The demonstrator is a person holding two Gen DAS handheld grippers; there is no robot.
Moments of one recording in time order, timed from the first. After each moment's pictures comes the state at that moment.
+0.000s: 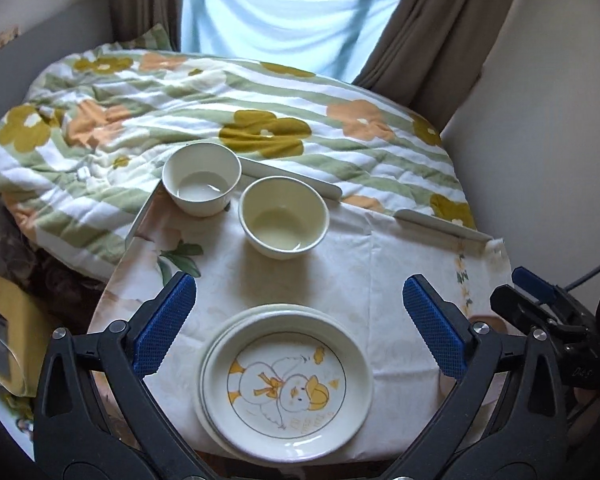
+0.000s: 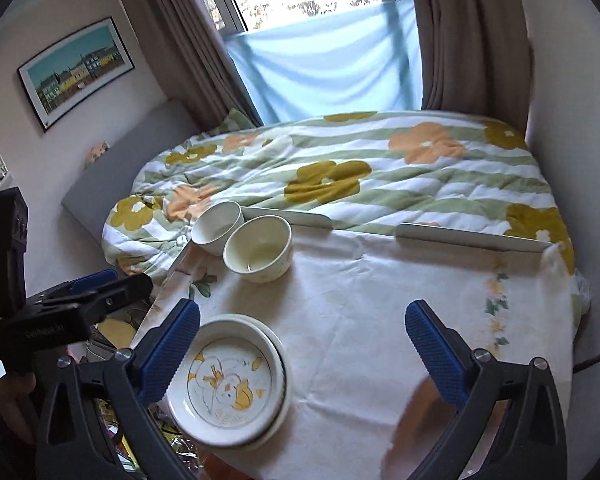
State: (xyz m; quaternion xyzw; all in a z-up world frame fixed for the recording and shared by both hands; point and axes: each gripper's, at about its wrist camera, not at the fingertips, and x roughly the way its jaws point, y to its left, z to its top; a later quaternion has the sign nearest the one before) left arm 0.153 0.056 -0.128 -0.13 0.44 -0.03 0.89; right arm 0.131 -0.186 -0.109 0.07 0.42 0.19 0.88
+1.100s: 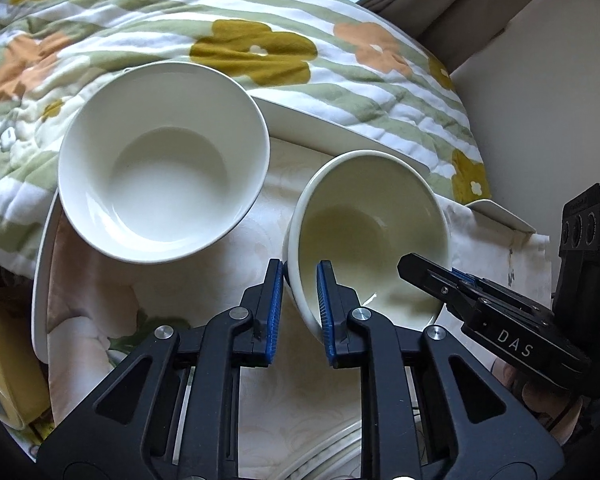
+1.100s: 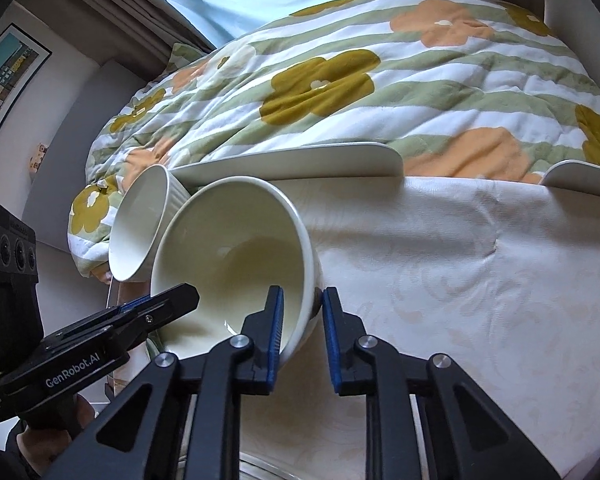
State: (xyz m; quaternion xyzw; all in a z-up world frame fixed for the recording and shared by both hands) left arm 0.322 0.111 -0.284 -0.15 0.56 -0.11 0.80; right arm 0.289 -0.080 -0.258 0.16 0.57 0.16 0.79
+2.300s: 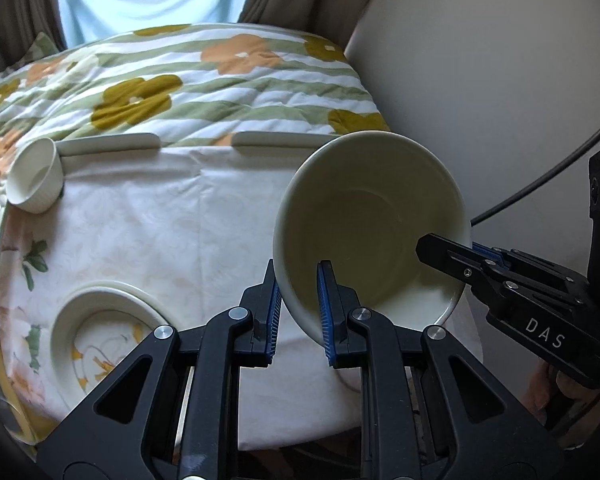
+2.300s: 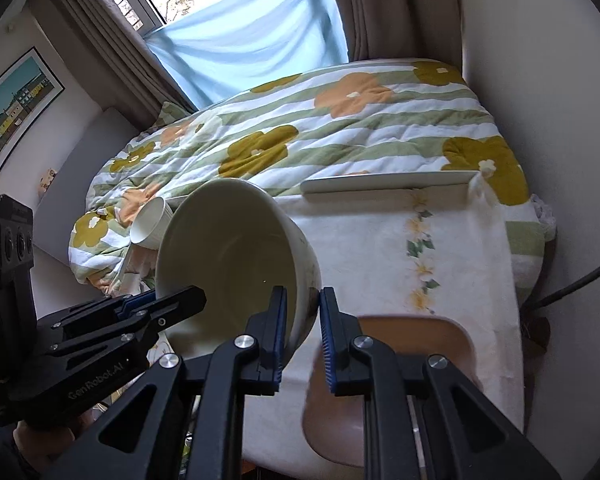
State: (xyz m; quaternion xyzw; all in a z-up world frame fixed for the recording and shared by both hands) left arm 0.150 -0.165 -0.153 -0.04 0.52 -0.19 0.84; right arm 0.107 -0.310 -0.123 0.14 0.50 0.10 0.85
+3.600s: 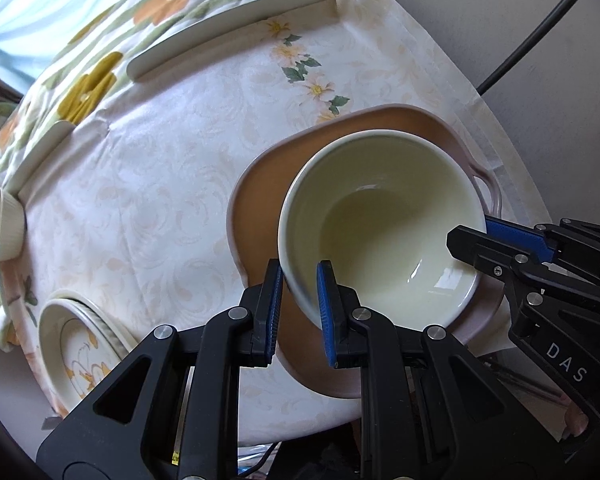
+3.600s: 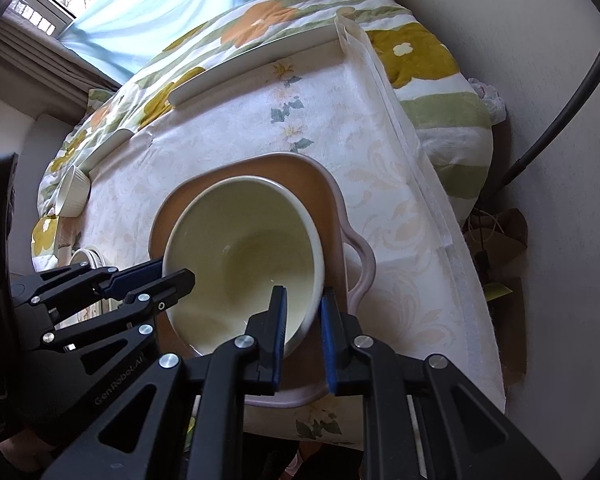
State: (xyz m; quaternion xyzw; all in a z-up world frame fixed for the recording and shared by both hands) left arm 0.137 -0.278 -0.253 0.18 0.61 -0.20 0.75; right arm 0.062 -0.378 -0.229 0.19 0.59 0.02 0.78
